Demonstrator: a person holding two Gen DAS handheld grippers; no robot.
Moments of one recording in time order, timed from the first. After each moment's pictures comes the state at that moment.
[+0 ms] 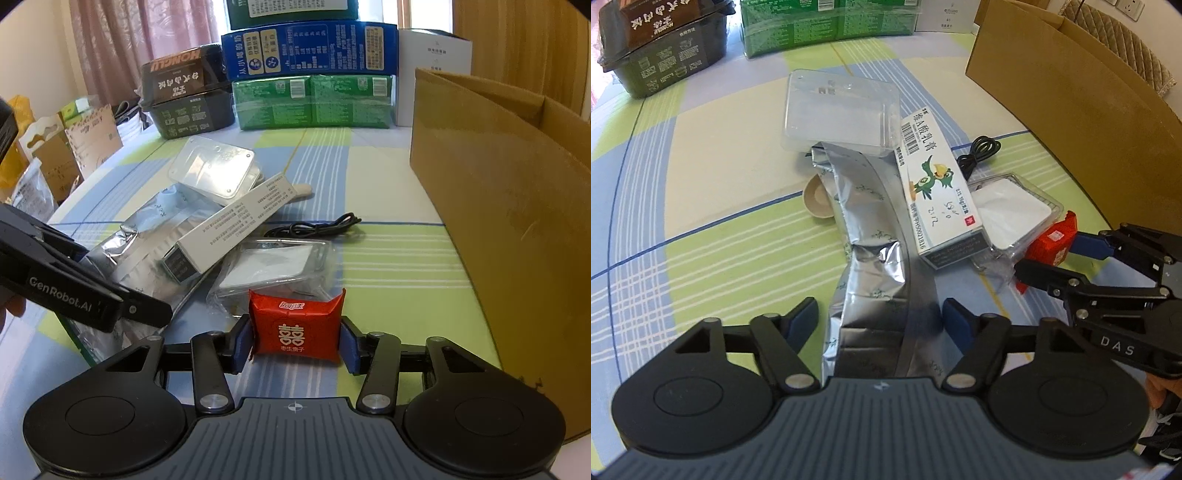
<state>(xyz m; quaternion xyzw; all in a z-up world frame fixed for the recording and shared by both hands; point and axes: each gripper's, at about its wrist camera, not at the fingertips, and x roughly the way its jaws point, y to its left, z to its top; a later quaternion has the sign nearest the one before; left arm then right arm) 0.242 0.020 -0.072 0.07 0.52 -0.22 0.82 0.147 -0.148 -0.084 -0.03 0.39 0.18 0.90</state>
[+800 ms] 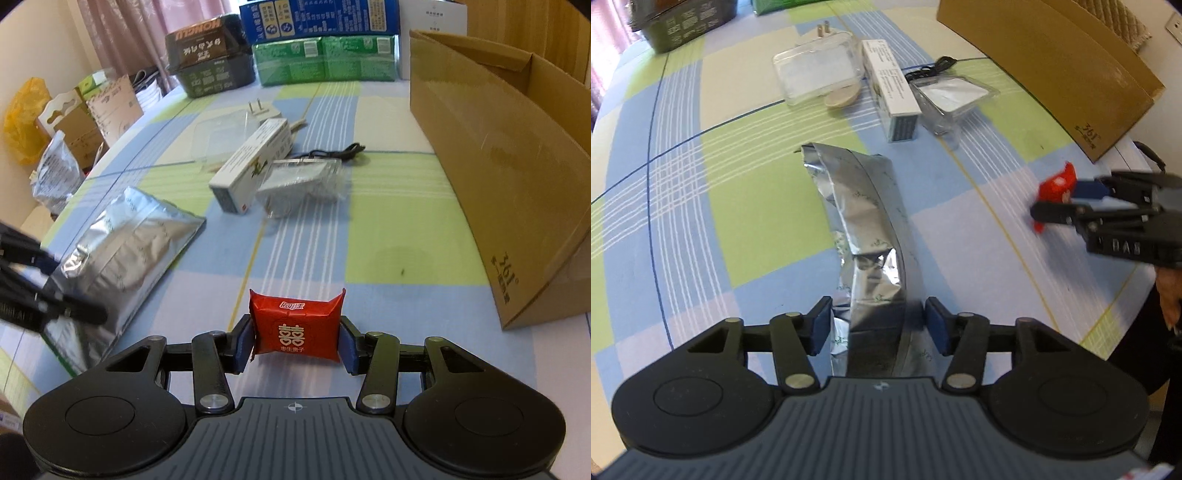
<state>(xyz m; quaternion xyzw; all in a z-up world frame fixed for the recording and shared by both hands) 0.139 0.053 -0.041 0.10 0.57 -0.21 0.79 0.079 -0.171 -0.070 -0.01 0.46 0.21 0.86</state>
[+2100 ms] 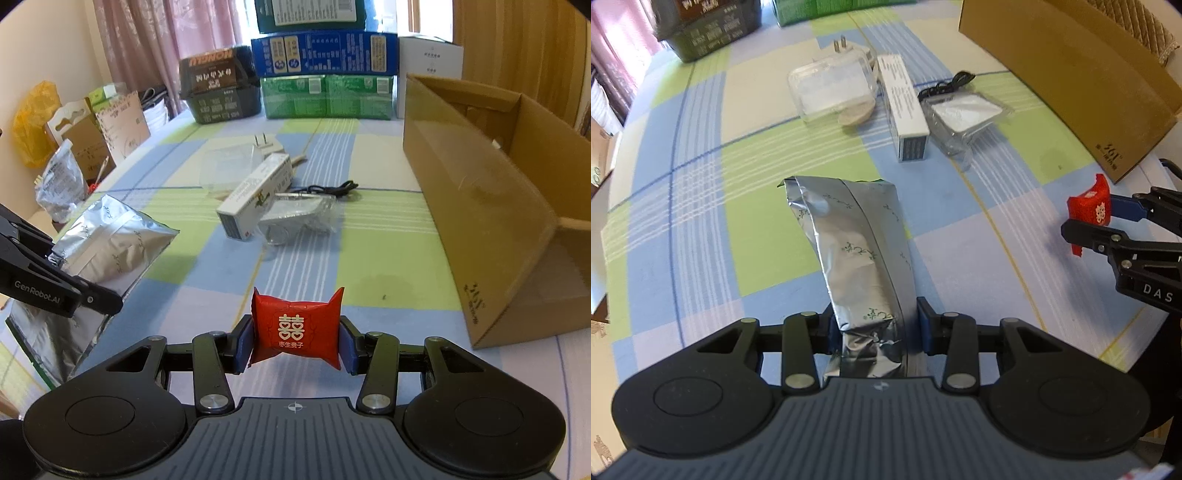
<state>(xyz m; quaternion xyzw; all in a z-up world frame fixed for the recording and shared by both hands) 0.132 0.027 -0.028 0.11 0.56 -0.15 0.81 0.057 -0.182 -0.039 -0.02 0.40 0.21 0.89</state>
